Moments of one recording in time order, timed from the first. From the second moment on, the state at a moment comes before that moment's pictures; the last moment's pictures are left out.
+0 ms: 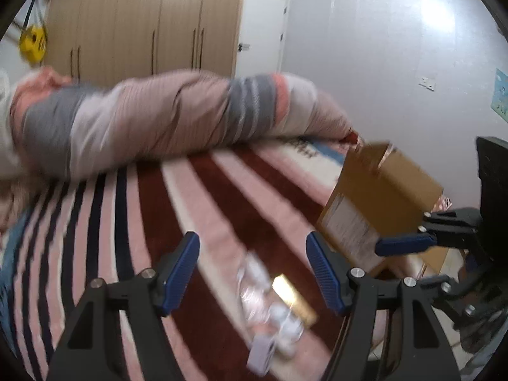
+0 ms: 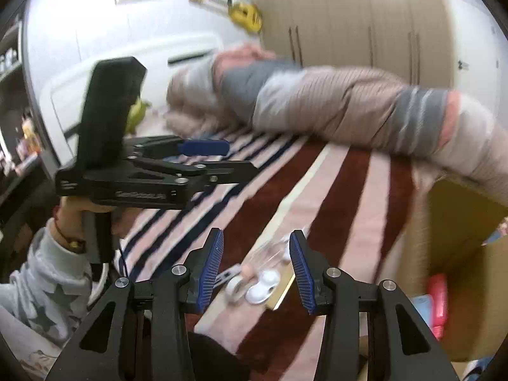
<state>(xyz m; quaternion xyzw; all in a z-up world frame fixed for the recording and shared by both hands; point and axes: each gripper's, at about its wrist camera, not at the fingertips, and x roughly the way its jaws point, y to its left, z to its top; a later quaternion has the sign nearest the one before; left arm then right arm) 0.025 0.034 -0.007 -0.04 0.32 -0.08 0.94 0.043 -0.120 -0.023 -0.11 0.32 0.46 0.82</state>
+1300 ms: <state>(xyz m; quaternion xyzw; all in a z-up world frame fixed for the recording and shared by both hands) -0.008 0.037 -0.143 -0.09 0.42 -0.14 0.89 0.092 -0.083 -0.151 -0.20 0.43 0.33 0.82</state>
